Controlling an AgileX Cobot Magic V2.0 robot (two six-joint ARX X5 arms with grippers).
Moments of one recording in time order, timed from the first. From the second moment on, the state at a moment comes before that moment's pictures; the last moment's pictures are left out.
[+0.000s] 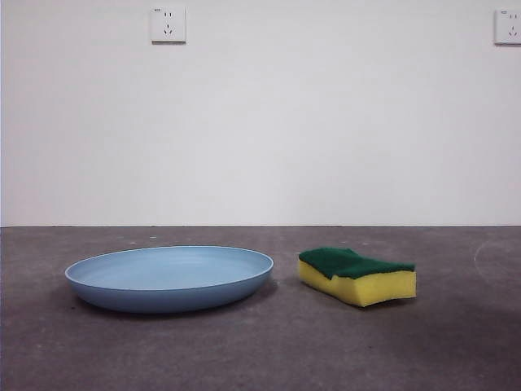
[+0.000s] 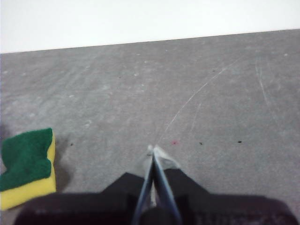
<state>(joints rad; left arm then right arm) 0.01 0.01 0.02 -0.18 0.01 -0.01 0.07 0.02 0.02 -0.18 -0.02 0.07</state>
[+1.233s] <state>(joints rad) 0.01 0.54 0.60 -0.52 0.37 -0.25 0.07 0.79 0.70 -0.50 -0.40 0.26</state>
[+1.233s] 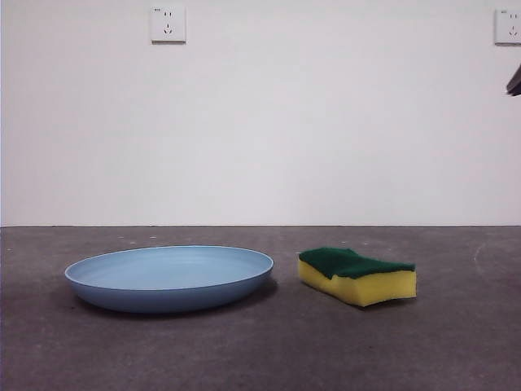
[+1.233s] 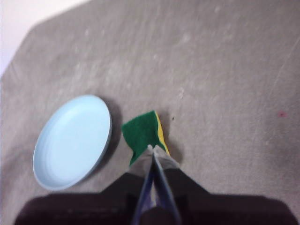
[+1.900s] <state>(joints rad) -0.06 0.99 0.73 -0.48 0.52 -0.25 0.07 0.93 0.76 -0.53 -0.42 0.18</state>
